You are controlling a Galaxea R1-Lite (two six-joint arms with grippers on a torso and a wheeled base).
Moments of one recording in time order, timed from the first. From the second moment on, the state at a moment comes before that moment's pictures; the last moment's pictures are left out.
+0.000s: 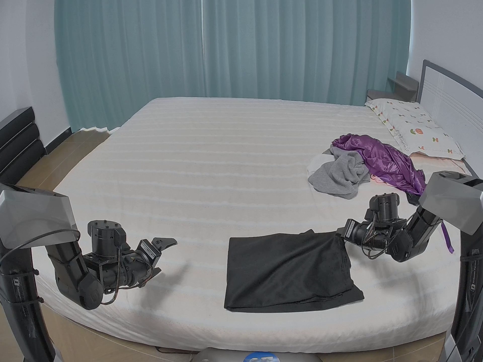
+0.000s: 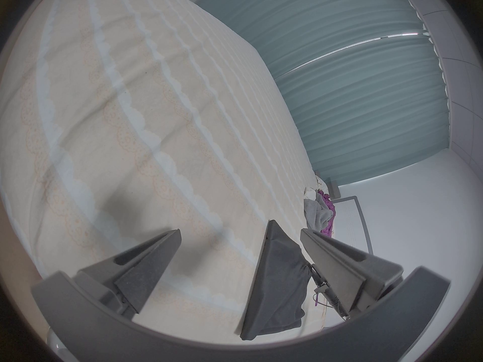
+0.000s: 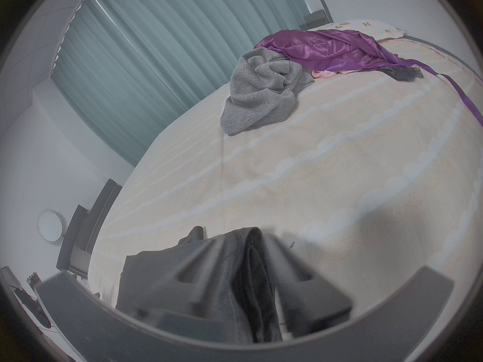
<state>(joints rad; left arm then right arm) -0.20 2.19 -0.43 -1.21 -0.24 -1.07 0.16 2.35 -0.90 -0.82 0.10 0.56</state>
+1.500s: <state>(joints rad) -0.20 2.19 -0.43 -1.21 -0.24 -1.07 0.15 2.15 -0.32 -1.06 0.38 0.43</state>
